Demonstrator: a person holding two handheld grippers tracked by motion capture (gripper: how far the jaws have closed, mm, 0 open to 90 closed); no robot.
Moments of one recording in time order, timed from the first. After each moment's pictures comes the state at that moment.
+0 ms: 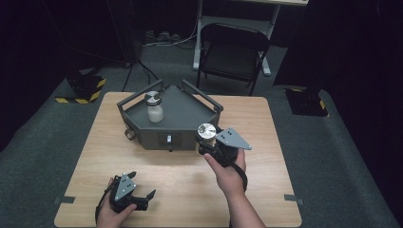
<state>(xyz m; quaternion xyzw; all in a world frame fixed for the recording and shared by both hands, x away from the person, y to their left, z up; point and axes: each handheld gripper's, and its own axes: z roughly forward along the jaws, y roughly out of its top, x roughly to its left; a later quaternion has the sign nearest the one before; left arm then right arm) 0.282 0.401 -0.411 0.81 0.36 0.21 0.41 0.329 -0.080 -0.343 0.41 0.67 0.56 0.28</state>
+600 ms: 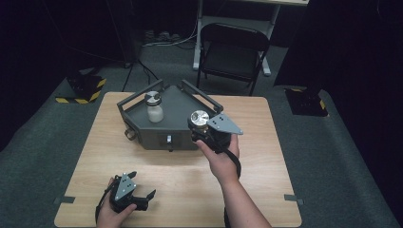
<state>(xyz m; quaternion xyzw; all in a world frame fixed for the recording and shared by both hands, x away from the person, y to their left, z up) 0.282 0.402 -0.411 0.82 0.35 0.21 0.41 0.357 -0.063 -0.320 0.39 0.67 0.56 0.29</state>
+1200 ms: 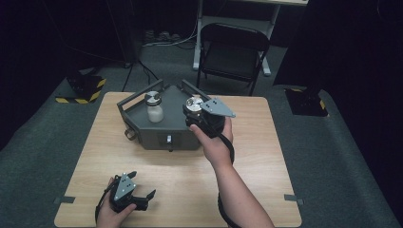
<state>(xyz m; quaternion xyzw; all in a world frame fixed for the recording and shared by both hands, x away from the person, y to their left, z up) 0.283 0.404 -0.412 0.81 0.35 0.21 0.41 0.395 -0.048 -0.305 0.40 0.67 0.56 0.30</state>
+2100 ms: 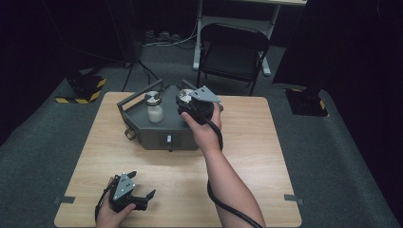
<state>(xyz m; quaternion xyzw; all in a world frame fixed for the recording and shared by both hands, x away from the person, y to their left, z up) 0.285 0.407 -0.412 0.81 0.35 0.20 0.42 0.448 -0.017 -0.316 0.41 0.68 0.53 0.29</state>
